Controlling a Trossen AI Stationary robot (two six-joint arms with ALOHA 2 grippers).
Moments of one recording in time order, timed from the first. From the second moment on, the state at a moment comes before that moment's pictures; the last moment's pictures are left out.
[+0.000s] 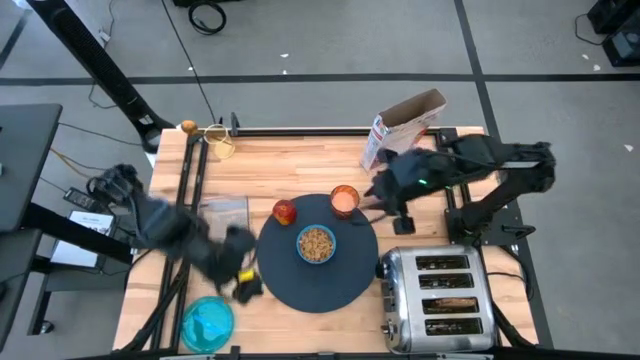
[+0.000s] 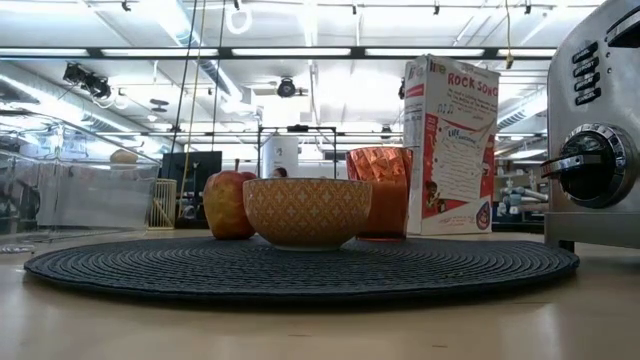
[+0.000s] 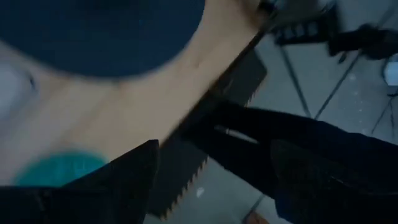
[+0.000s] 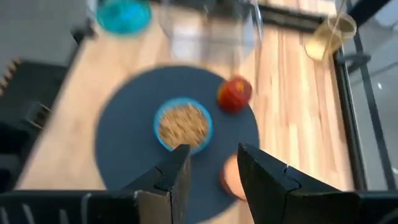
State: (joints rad) left arm -0.62 1.50 1.77 -1.19 -0.05 -1.49; right arm 0.22 1.46 1.86 -1.20 0.13 -0.03
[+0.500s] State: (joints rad) left arm -0.89 1.91 1.77 -1.20 0.01 -1.95; right arm 0.59 1.49 1.86 -1.15 0.44 0.31
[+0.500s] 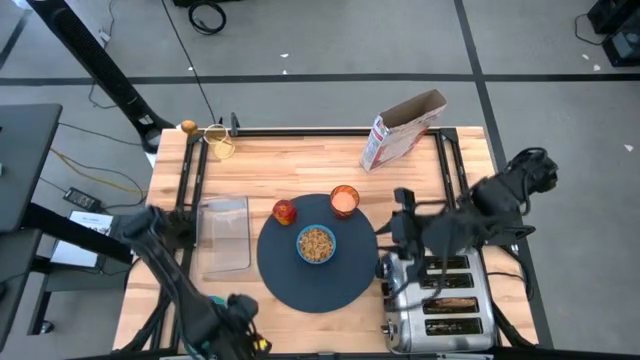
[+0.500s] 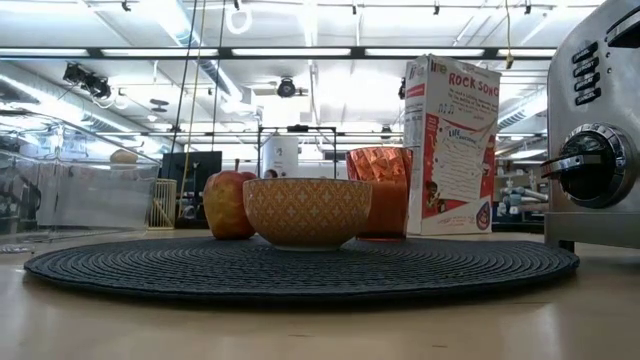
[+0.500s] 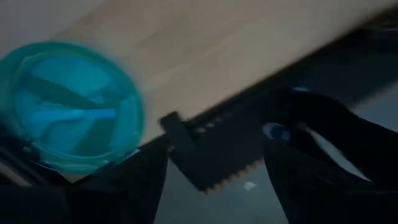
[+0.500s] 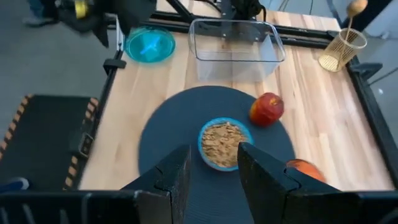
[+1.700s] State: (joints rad) left arm -0.88 2.31 1.77 -1.38 0.28 -2.06; right arm 0.70 1.64 1.86 -1.12 0.47 0.53
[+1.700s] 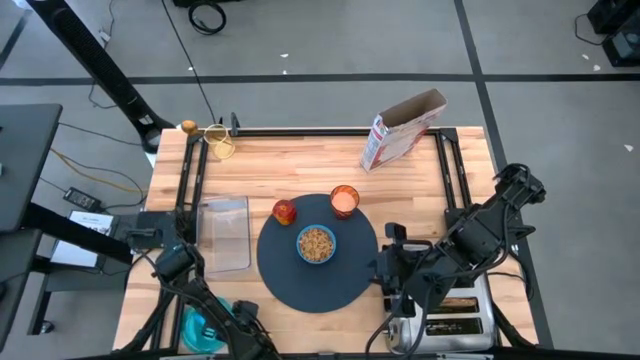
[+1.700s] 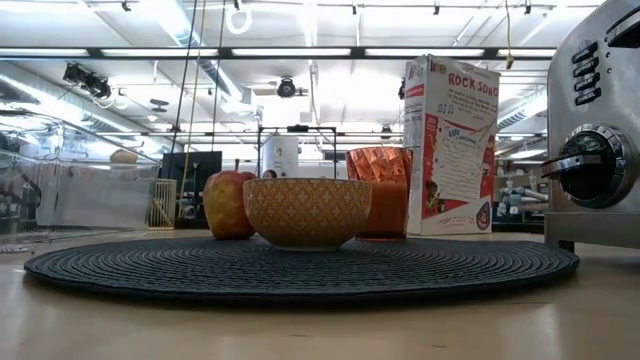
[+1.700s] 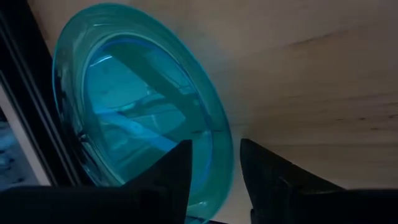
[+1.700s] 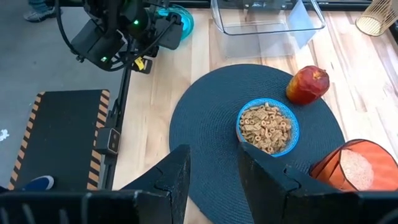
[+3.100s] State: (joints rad) left arm -0.91 2.32 1.77 -1.39 0.35 -1.99; right arm 0.66 1.64 1.86 -1.02 0.48 0.44
